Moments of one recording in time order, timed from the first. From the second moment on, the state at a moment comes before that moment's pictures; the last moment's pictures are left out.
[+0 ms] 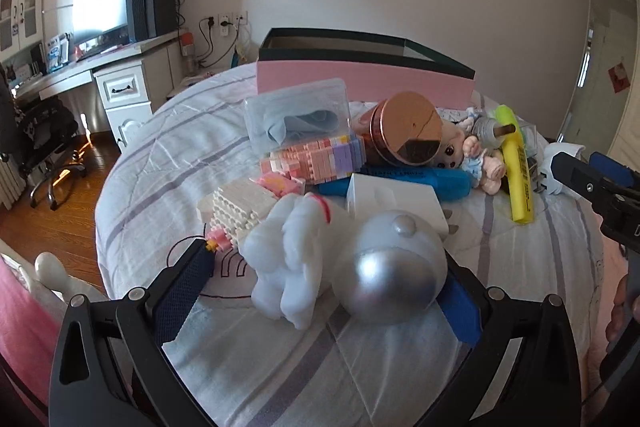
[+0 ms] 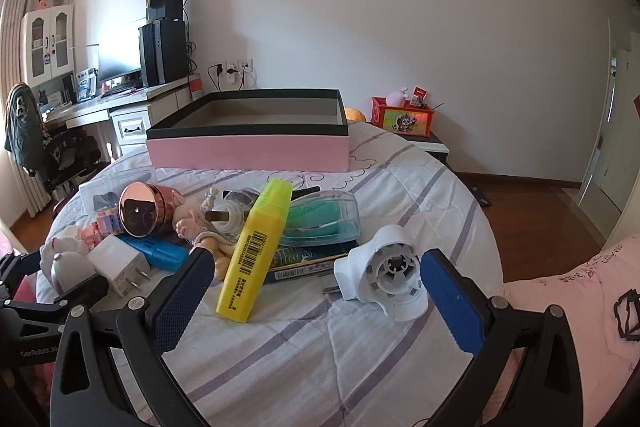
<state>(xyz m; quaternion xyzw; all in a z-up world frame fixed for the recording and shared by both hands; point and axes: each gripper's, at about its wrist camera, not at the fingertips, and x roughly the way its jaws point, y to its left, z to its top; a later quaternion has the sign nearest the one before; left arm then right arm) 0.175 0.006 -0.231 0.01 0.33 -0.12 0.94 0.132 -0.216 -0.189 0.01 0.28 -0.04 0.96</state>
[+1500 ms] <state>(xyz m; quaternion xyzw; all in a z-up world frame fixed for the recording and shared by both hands) 0.167 0.005 -0.177 0.01 0.26 -0.19 0.95 0.177 -0.243 -0.174 0.02 0.30 0.04 0.95</state>
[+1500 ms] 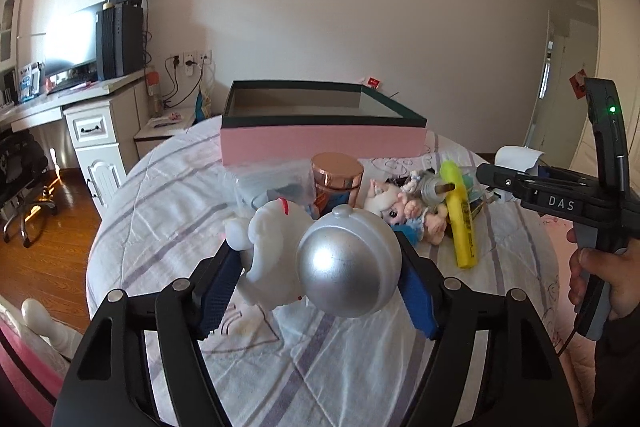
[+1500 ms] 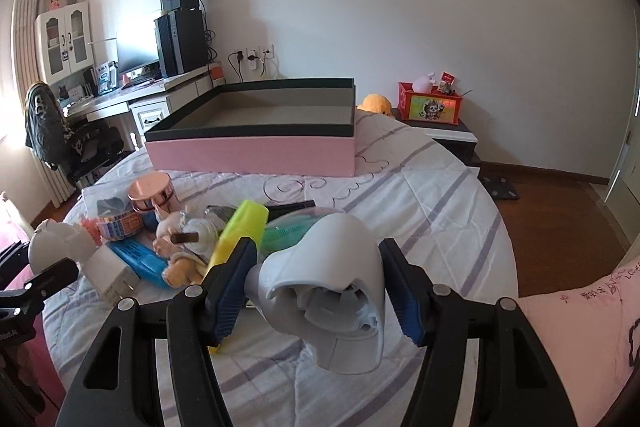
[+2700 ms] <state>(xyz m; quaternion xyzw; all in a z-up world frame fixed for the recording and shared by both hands) 0.418 -0.040 -0.143 0.04 0.35 -0.10 0.93 0.402 -0.207 -0.169 0.02 0.39 0.06 0.92</state>
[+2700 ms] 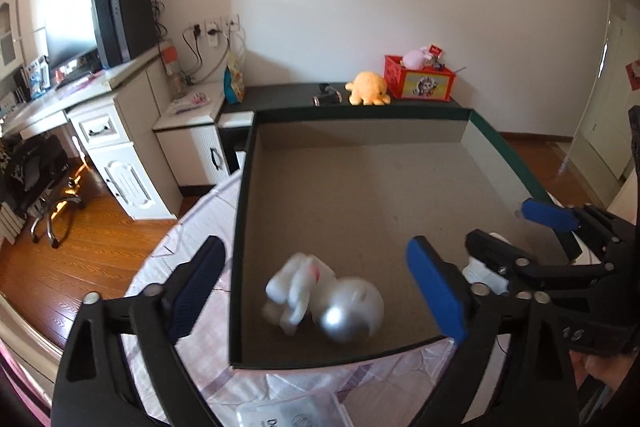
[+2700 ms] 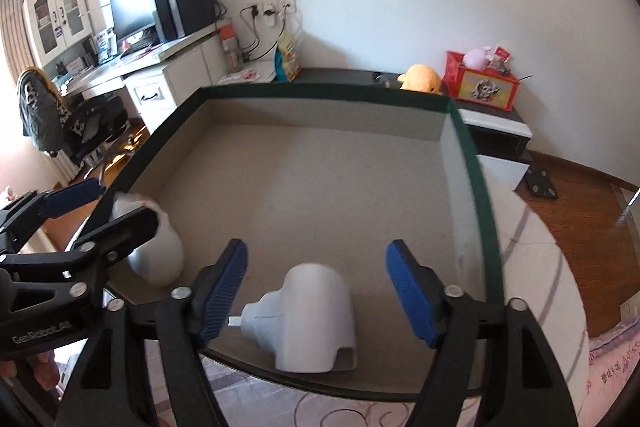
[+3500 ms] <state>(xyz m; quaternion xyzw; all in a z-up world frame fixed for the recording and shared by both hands) 0.101 0.014 -0.037 0.01 0.08 -0.01 1.00 0.080 -0.193 -0.048 0.02 0.09 -0.02 0.99</state>
